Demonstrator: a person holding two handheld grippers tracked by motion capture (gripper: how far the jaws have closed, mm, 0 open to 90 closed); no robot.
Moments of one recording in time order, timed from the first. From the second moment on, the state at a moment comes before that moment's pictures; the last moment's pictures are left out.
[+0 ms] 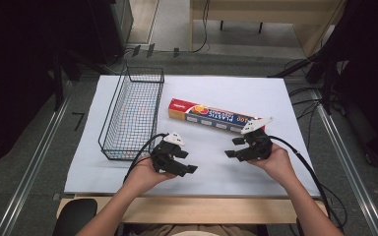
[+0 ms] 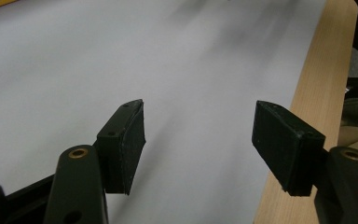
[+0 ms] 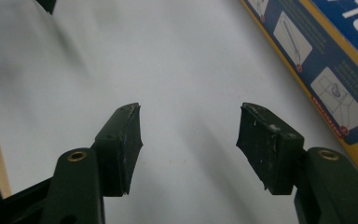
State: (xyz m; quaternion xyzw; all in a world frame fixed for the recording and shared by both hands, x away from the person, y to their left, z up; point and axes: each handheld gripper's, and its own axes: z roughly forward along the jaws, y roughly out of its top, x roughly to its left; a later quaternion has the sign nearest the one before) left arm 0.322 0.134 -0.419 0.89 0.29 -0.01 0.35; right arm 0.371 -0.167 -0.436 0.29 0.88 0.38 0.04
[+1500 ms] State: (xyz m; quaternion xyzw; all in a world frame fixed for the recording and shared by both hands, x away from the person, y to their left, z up) left arm 0.315 0.136 -0.418 0.89 0.28 -0.01 0.36; right arm 0.485 -0.158 -0.418 0.30 0.90 0.31 0.07
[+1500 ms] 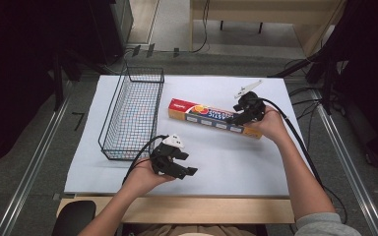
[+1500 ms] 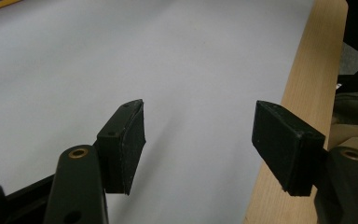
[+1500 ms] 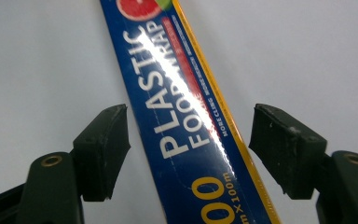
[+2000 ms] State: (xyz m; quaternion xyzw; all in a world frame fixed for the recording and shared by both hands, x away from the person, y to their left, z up) left arm 0.308 0.146 -0.418 0.89 0.29 0.00 0.36; right arm 0.496 -0.139 -0.445 0.27 0.92 0.27 0.06
